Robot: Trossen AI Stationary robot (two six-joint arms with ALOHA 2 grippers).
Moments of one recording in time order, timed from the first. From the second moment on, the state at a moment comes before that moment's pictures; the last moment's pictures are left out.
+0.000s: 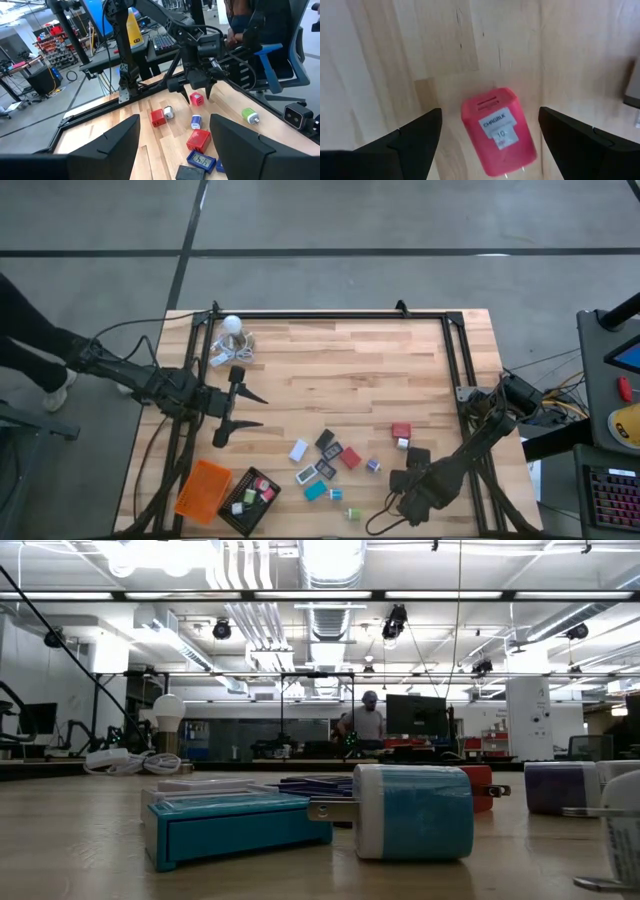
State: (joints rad) left arm -0.36 0.75 0.63 -0.06 -0.17 0.29; right arm 0.84 1.82 1.11 -0.82 0.11 1.02
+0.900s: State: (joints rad) left arm -0.36 0.75 0.63 -0.06 -0.17 0.29; right arm 0.84 1.82 1.12 -0.82 0.10 1.02
